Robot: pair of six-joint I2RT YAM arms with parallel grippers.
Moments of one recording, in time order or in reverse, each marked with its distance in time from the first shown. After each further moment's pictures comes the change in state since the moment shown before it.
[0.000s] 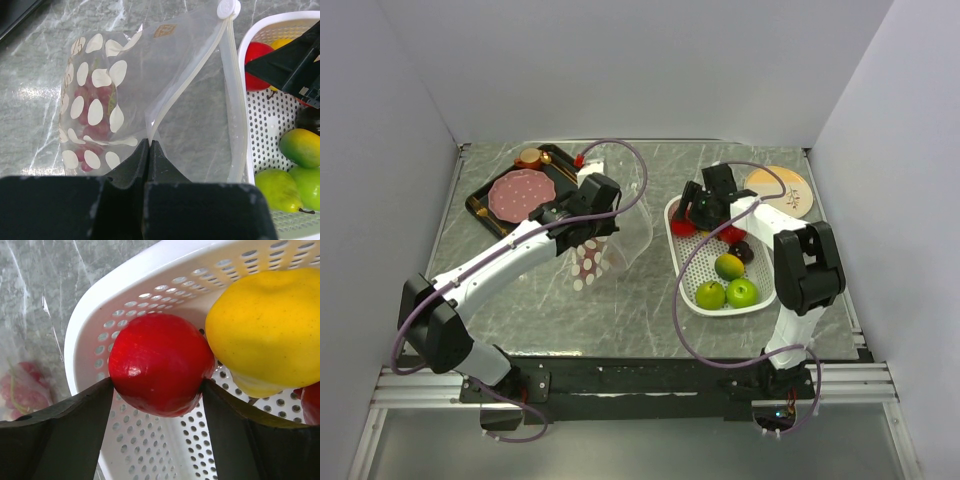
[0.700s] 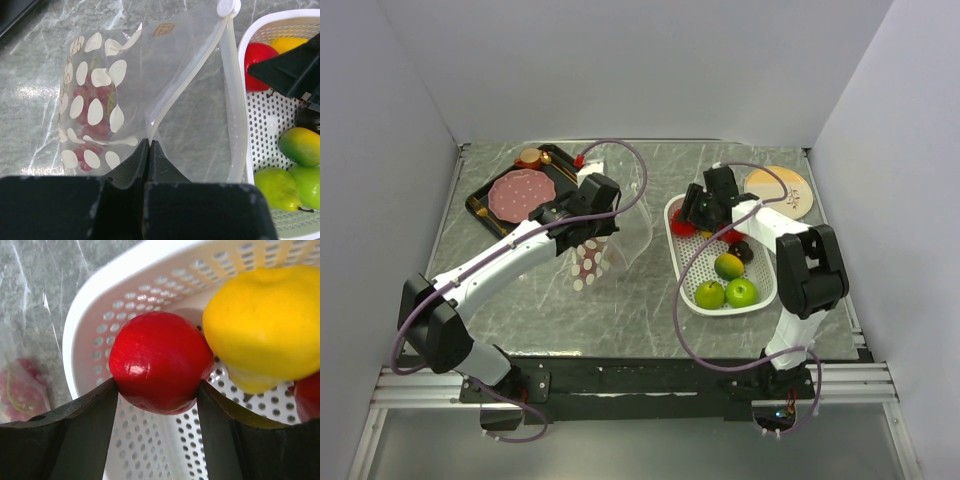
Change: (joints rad) left arm 0.002 0.000 -0.003 0.003 0.008 0.000; right arm 0.000 -0.035 -0.047 0.043 0.004 -0.023
